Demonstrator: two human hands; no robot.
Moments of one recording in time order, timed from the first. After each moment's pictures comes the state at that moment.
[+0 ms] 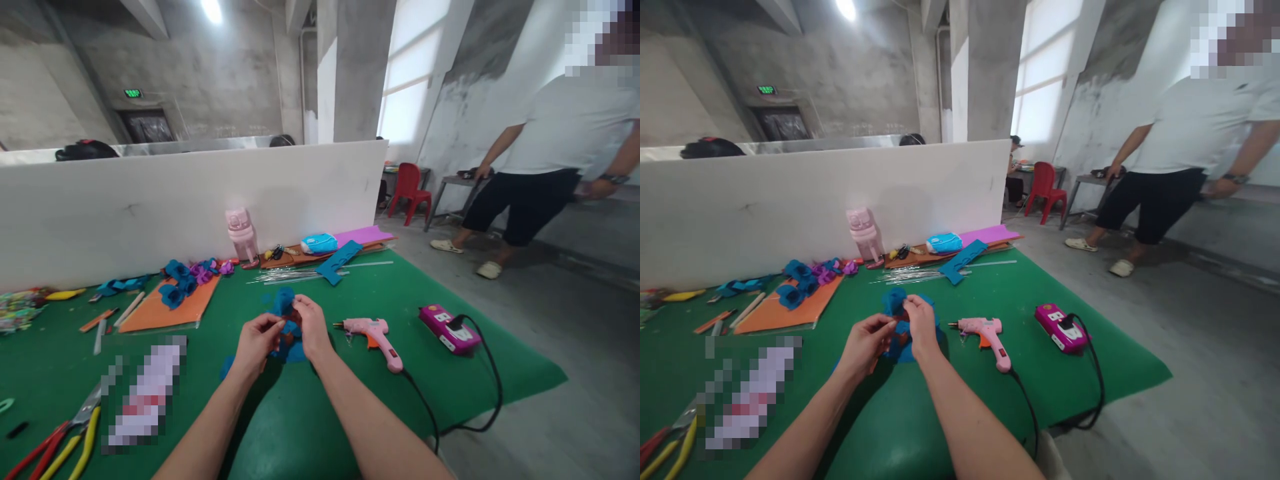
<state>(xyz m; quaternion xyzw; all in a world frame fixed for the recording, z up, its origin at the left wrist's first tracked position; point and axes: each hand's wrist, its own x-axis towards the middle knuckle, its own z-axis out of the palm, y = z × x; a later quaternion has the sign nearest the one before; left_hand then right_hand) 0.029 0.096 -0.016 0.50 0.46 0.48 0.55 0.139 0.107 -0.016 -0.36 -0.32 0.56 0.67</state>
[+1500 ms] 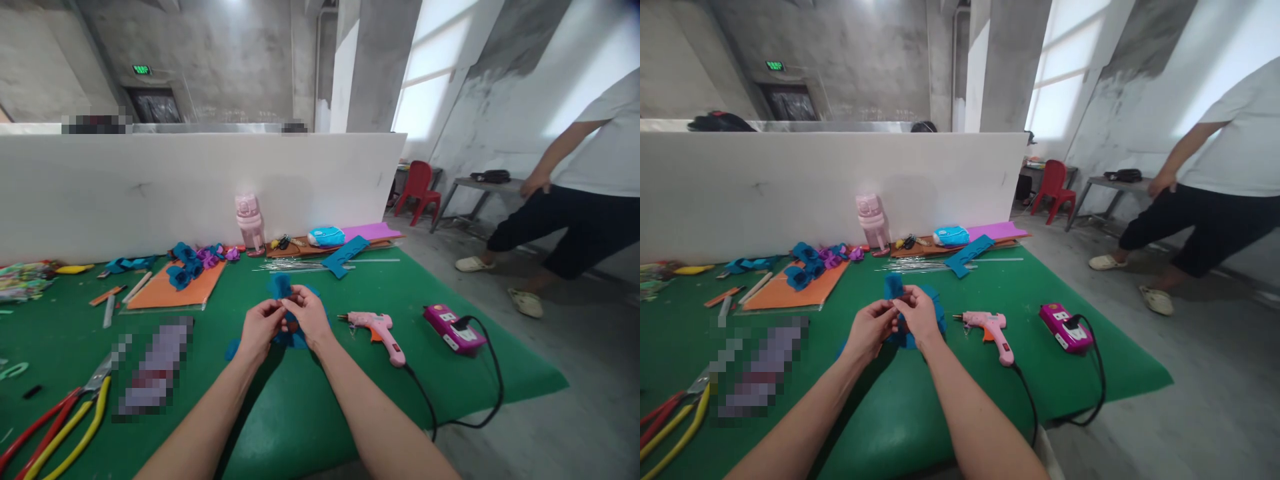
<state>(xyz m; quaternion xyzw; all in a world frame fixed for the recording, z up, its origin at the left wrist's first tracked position) 0.031 0.098 -0.023 0.43 0.43 0.52 0.60 0.135 0.103 -0.022 -0.39 -0.40 0.57 0.60</state>
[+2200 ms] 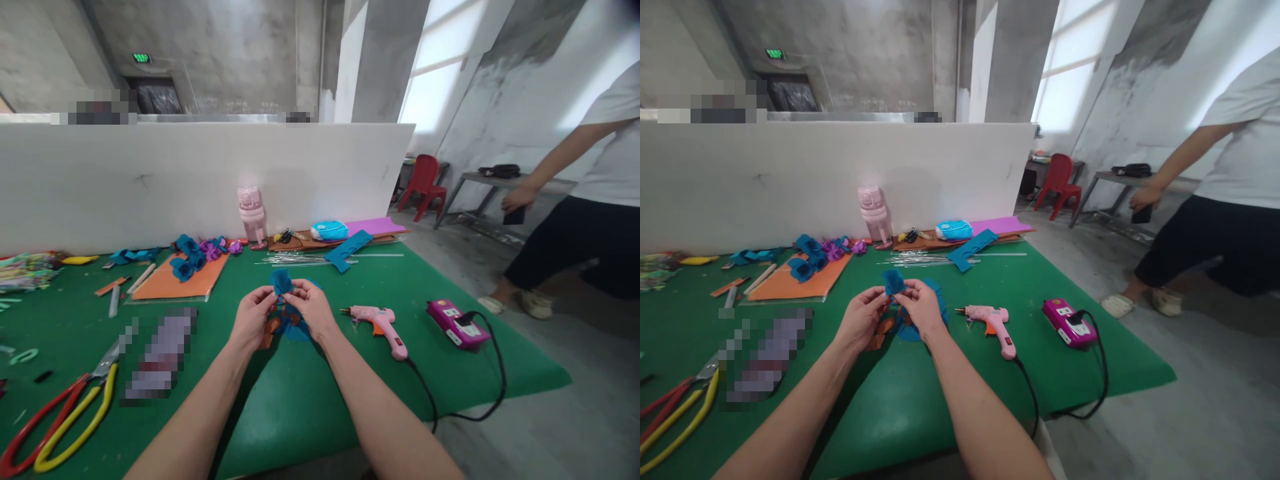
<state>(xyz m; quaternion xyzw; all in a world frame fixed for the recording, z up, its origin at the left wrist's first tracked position) 0.017 0.105 -0.010 0.40 0.40 0.57 0.59 0.138 0.099 -0.016 -0.39 -0.40 0.60 0.58</state>
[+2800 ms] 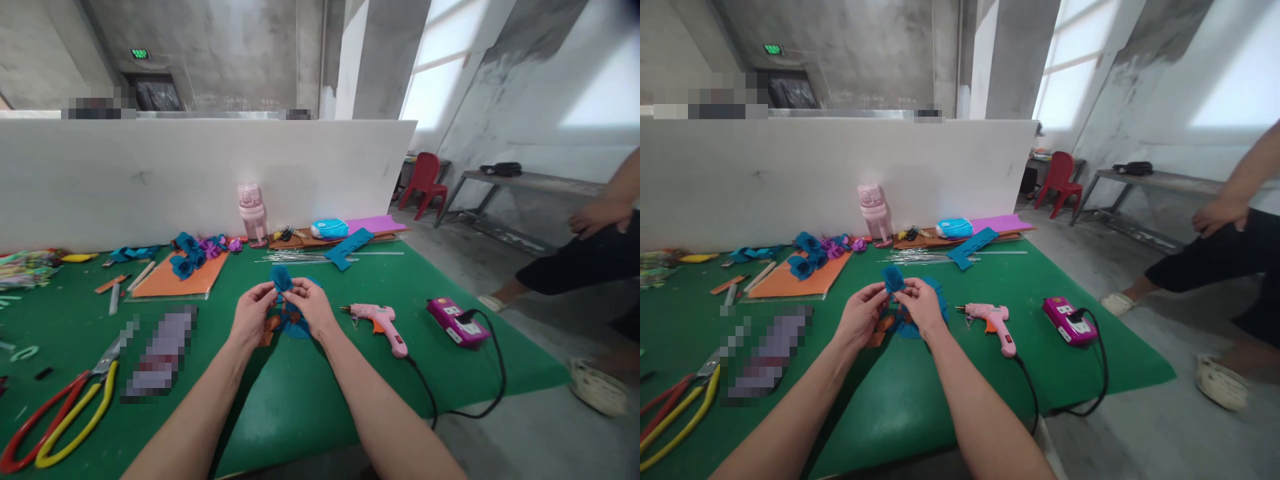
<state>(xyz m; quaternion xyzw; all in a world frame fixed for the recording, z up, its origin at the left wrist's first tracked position) 0.015 0.110 -0.017 0.40 0.41 0.59 0.57 0.138 0.101 -0.017 -0.38 -0.40 0.59 0.58</state>
